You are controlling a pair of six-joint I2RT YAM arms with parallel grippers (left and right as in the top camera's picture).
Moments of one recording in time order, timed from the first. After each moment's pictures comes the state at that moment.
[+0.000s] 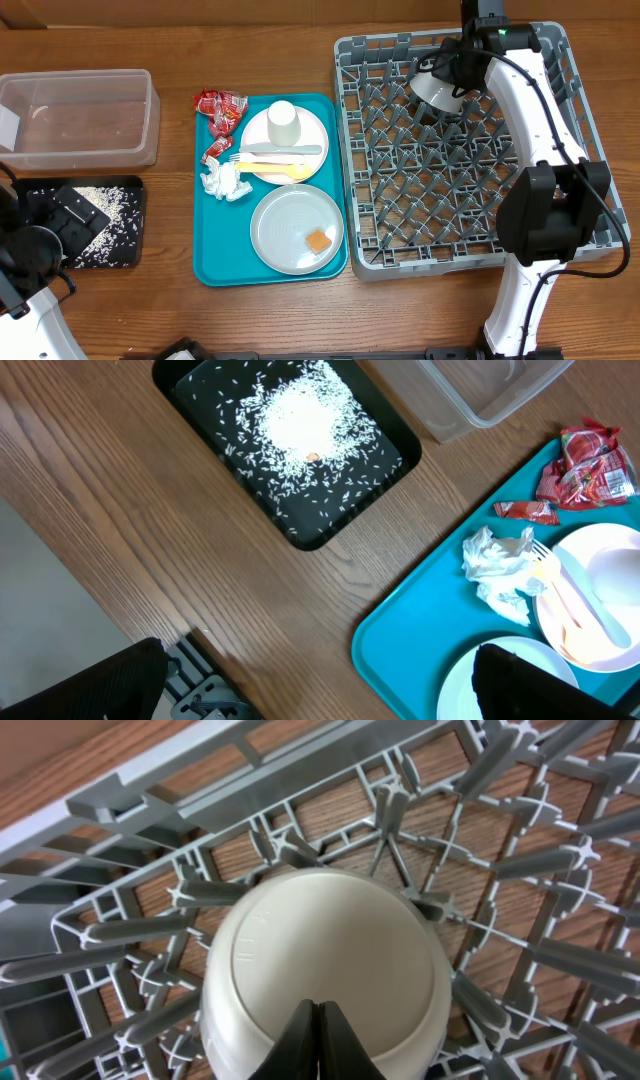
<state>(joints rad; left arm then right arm) 0.58 1.15 1.61 -1.57 -0.05 -0.34 0.07 2.17 2.03 -0.95 0.05 0.44</state>
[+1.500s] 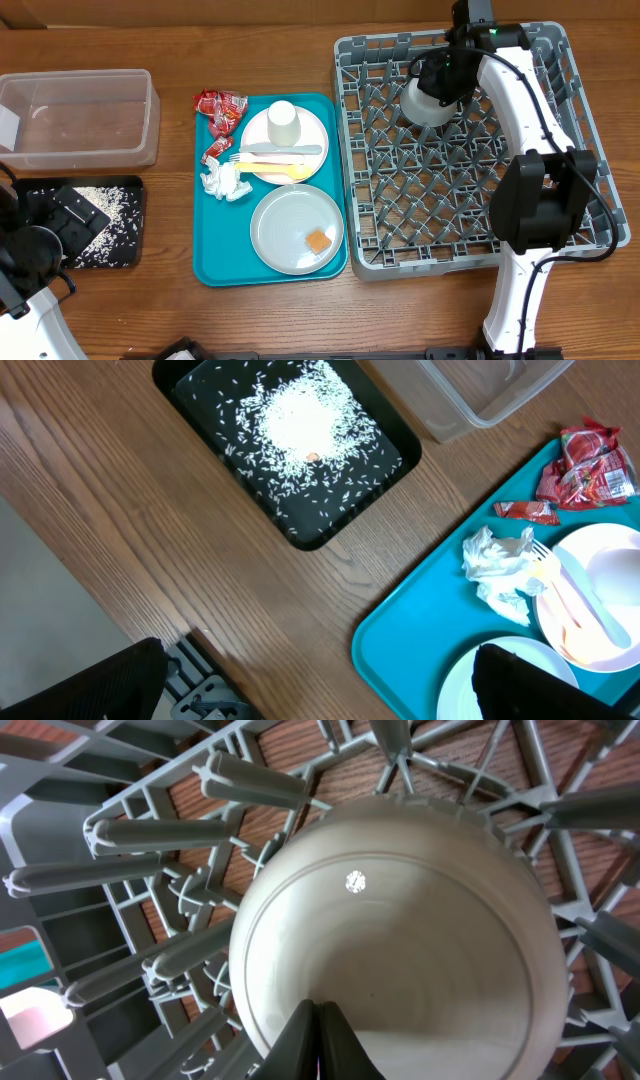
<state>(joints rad) 0.58 1.15 1.61 -1.57 -0.05 -0.34 0.08 2.26 2.08 -1.06 -0.19 0.43</state>
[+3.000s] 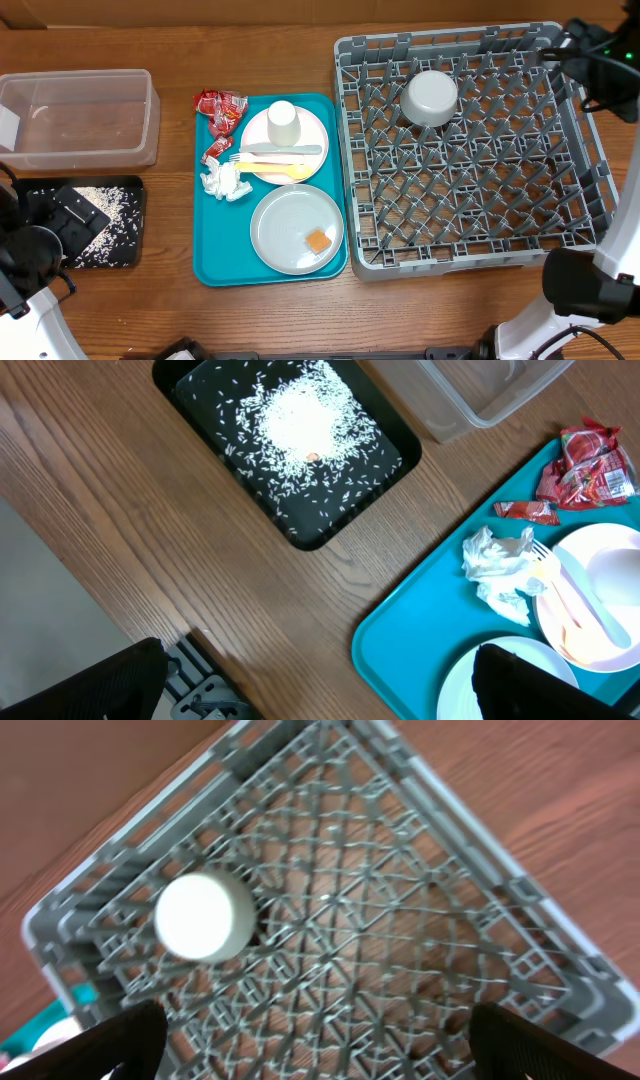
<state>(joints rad) 0.58 1.15 1.61 -1.57 -0.05 -0.34 -0.20 1.86 2.45 -1.64 0.07 0.44</state>
